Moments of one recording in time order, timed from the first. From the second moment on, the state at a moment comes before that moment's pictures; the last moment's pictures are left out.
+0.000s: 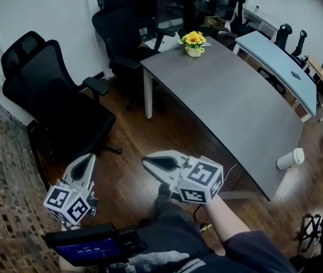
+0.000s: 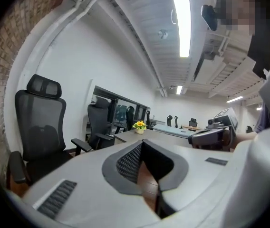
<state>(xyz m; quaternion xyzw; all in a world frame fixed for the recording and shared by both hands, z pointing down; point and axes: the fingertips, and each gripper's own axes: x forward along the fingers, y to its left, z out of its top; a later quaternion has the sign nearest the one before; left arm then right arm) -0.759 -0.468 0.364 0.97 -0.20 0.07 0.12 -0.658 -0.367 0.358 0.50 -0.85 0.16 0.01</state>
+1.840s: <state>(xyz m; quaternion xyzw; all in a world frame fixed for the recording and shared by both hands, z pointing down) -0.356 -0.826 0.384 0.98 0.05 0.10 0.17 -0.319 -0.702 0.336 0.68 -0.72 0.13 -0.06</state>
